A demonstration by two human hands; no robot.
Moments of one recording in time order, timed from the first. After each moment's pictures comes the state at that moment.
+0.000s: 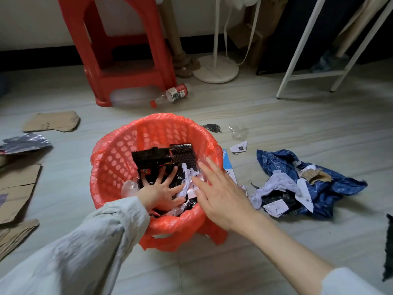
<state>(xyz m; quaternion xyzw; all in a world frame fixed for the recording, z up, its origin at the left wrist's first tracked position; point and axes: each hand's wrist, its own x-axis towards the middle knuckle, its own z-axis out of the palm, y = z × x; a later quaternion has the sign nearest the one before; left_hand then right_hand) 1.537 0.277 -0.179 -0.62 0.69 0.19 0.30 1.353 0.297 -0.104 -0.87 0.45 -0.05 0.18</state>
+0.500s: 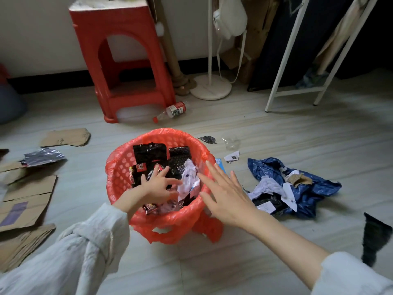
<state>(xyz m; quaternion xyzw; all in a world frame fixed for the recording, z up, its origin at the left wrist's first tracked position) 1.539 0.297 -0.096 -0.66 0.68 0.29 0.10 1.330 0.321 -0.051 -0.84 0.49 -0.02 0.24</state>
